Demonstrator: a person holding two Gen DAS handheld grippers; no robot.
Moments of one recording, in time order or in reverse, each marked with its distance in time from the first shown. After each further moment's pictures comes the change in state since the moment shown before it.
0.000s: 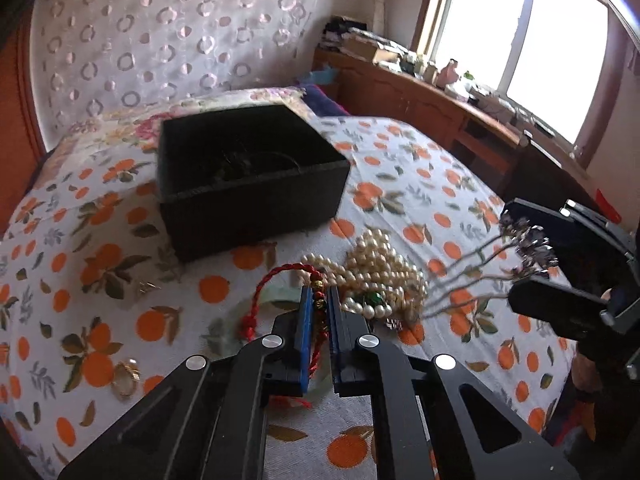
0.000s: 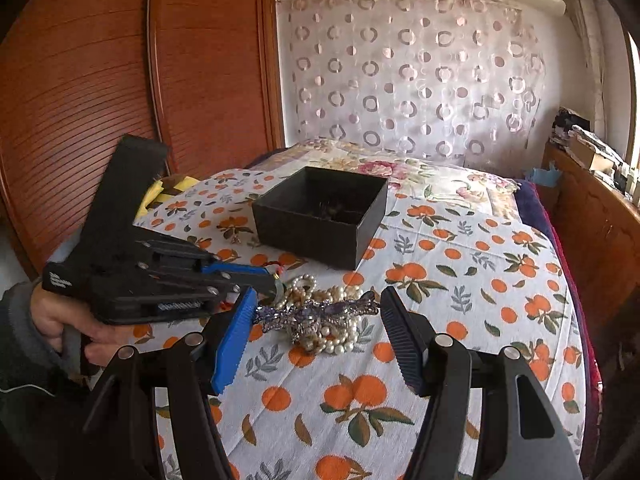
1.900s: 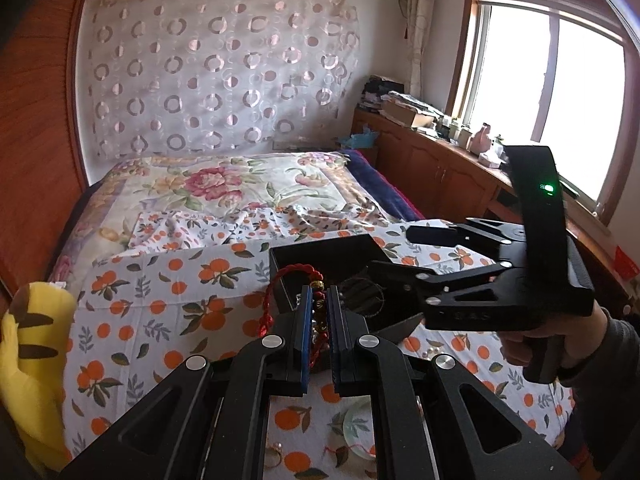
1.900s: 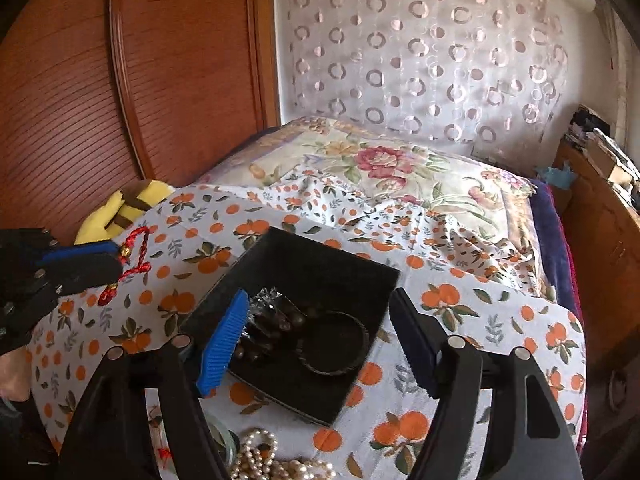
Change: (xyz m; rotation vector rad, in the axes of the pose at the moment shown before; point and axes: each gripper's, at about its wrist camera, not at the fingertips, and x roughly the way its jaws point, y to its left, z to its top) left arm -0.070 0.061 0.074 -0.053 -0.190 0.111; right arm 0.138 -0.027 0.120 -0.020 0.132 -0.016
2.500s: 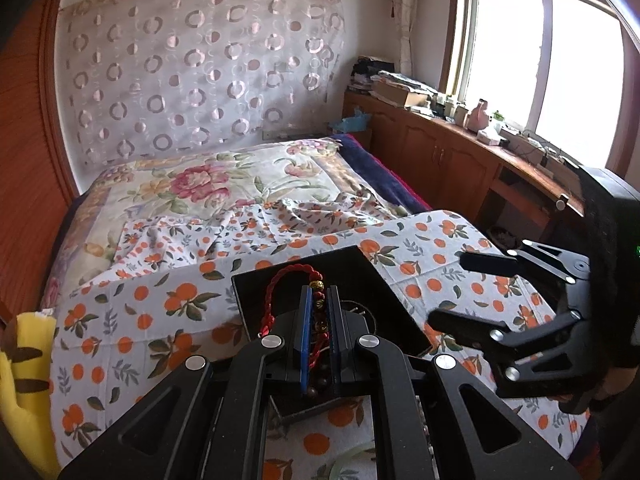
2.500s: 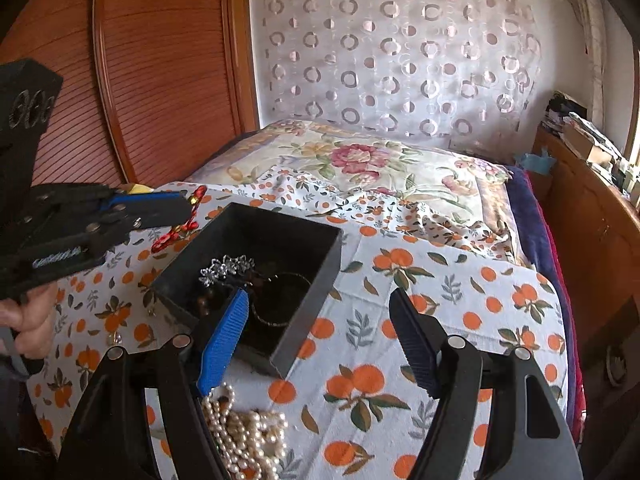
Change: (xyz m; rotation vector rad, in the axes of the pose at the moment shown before) left arm 0.059 -0.028 0.027 0.069 0.056 0.010; right arm -0.029 -0.034 -0.040 0.054 -0.019 -0.044
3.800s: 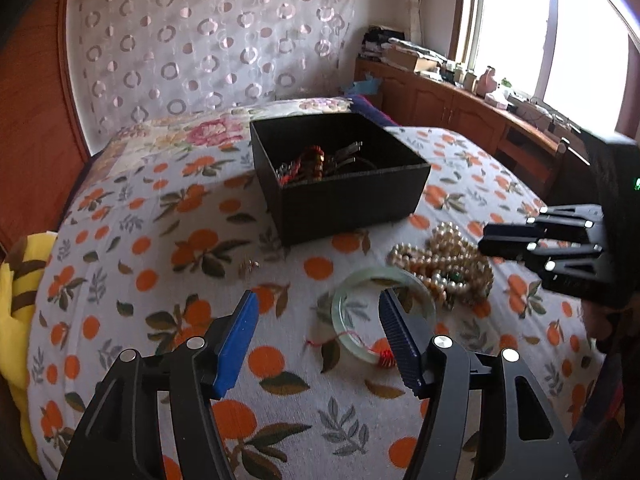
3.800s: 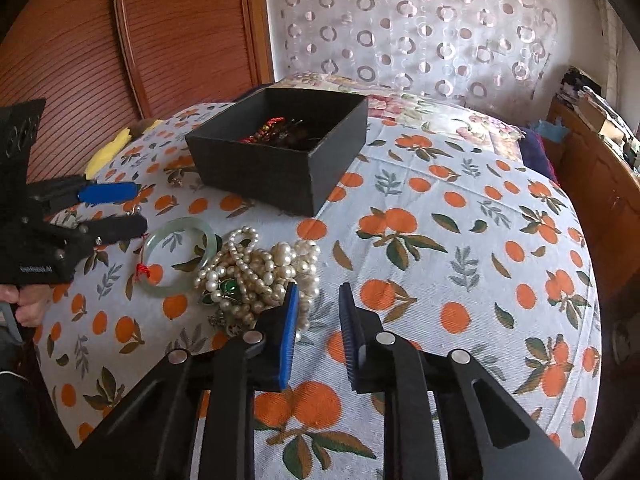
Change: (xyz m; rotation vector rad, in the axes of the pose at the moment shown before) left arm -0.028 -0.006 -0.129 -0.014 0.106 0.040; right arm -0.019 0.019 -0.099 -0.023 0.144 0.049
